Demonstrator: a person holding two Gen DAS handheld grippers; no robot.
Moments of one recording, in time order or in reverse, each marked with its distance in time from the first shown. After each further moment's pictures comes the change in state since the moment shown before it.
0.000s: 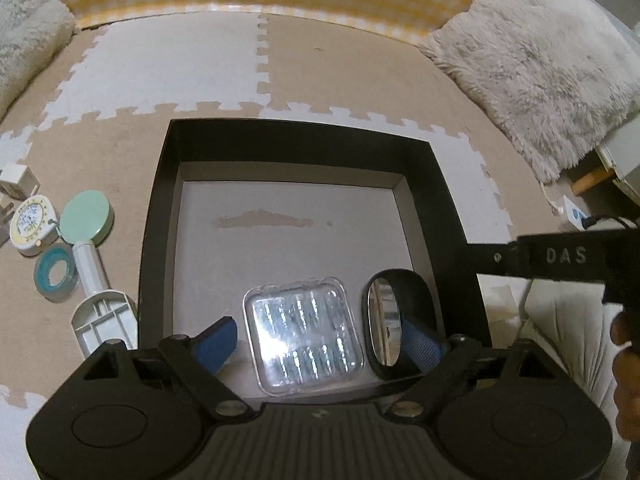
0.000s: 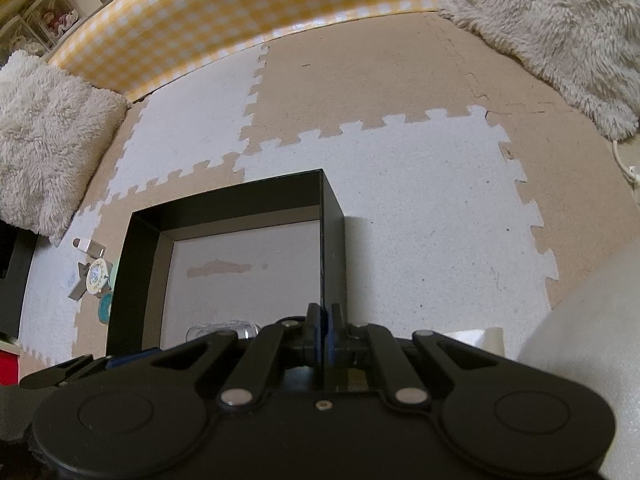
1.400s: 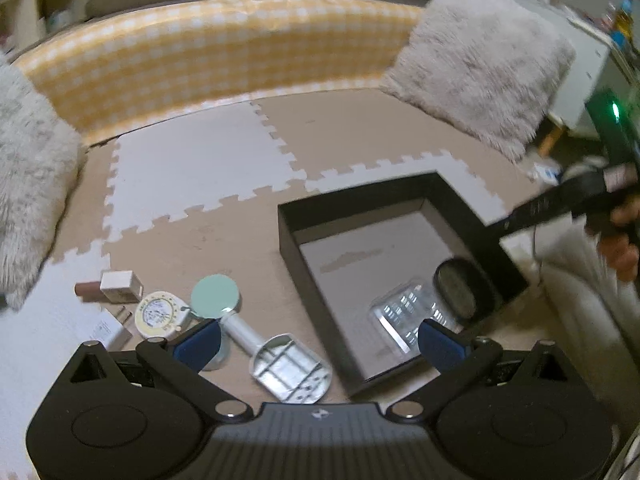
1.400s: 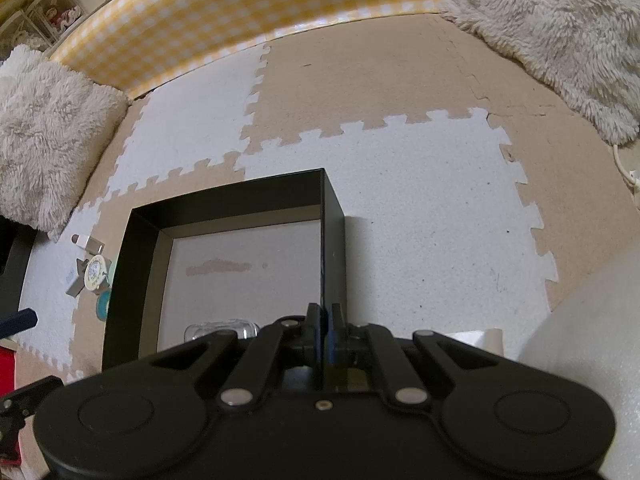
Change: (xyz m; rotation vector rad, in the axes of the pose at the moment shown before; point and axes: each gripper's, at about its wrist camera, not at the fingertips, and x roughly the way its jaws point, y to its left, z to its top) left arm -0.091 0.079 -0.008 0.344 -0.163 0.013; right arm 0.000 0.001 0.000 -0.015 0.000 -0.008
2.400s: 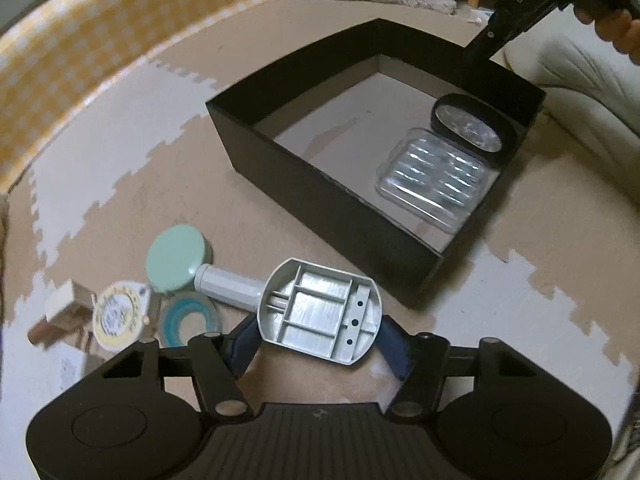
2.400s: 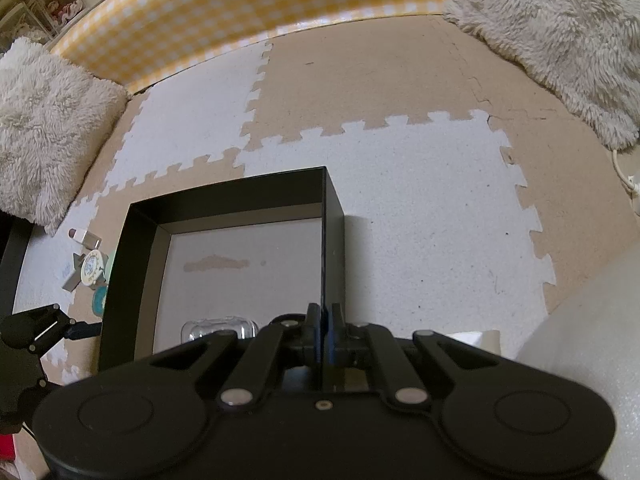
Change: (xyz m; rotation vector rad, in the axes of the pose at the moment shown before) left arm 0.074 0.012 -0.042 0.383 0.192 -0.075; right arm 0.001 0.002 -0.001 -0.017 0.003 -0.011
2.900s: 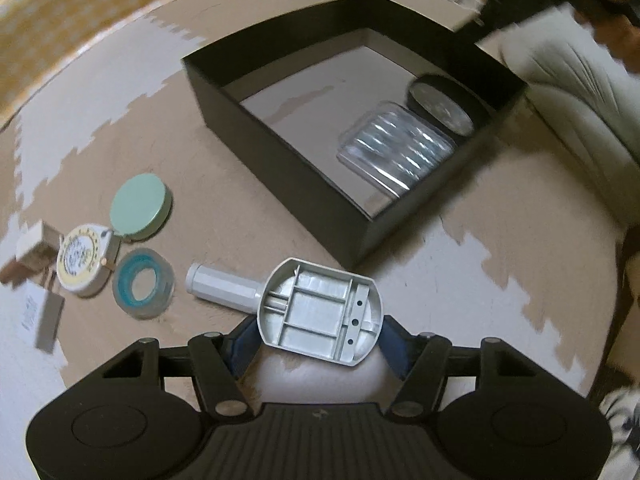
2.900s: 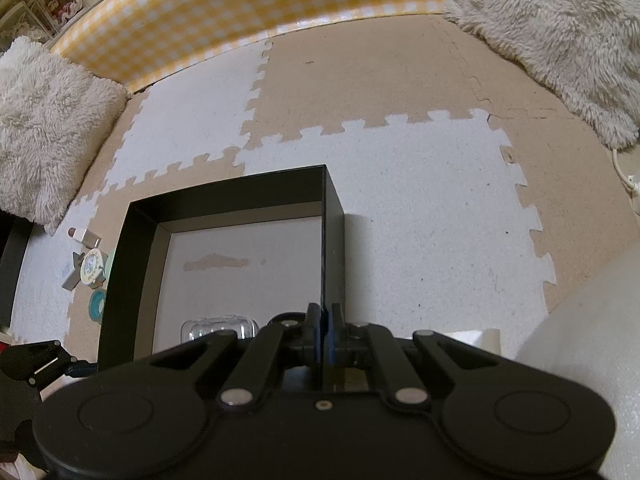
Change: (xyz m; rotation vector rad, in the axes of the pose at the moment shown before) left arm -0.001 -0.016 -0.005 -0.132 0.084 -0.065; right arm 0.000 0.000 0.000 -0.001 0.001 -0.001
